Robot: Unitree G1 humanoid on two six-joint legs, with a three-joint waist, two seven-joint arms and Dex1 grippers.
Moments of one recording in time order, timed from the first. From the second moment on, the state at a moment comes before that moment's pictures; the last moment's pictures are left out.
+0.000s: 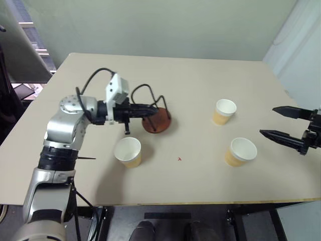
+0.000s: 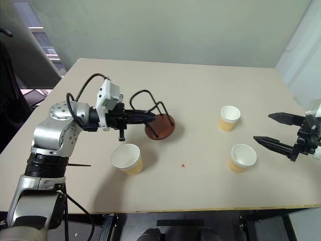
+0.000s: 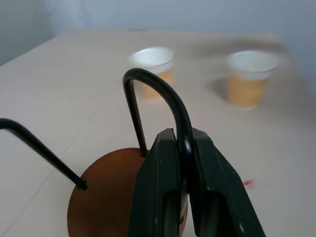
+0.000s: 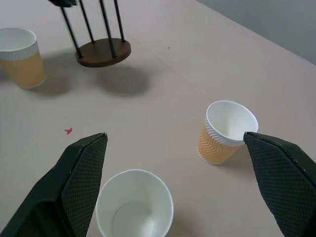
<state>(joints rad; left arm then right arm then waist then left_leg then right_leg) -0.79 0.69 -0.07 0.03 -0.46 0.47 -1.31 -0.14 -1.05 -0.55 -0.31 0.69 0.65 1.08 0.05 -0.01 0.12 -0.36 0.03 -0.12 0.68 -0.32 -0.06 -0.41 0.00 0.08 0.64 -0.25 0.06</state>
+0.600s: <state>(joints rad) -0.70 0.64 -0.29 -0.12 -0.43 0.51 -1.37 -0.09 -1.09 -0.38 -0.48 0.69 0.63 1.16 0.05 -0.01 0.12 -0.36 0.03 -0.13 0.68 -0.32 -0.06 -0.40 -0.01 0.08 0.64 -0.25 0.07</state>
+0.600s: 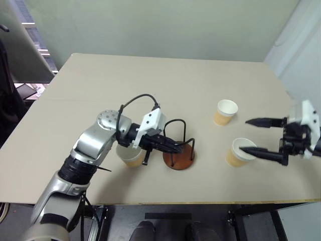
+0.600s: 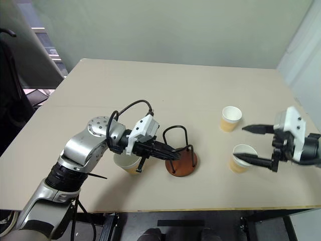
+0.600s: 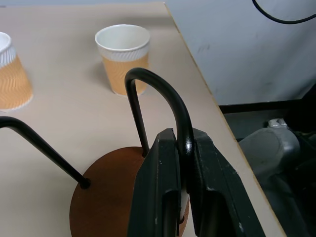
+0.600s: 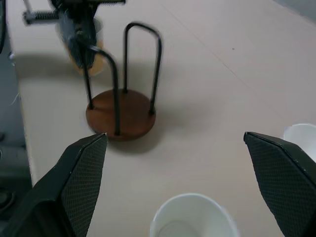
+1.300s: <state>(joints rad) -0.69 0.61 -0.35 -0.07 -0.36 0.37 -1.44 -0.10 -1.10 -0.37 -0.51 0.68 0.63 1.14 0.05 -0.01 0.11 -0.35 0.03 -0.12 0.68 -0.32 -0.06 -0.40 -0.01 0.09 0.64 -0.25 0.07</state>
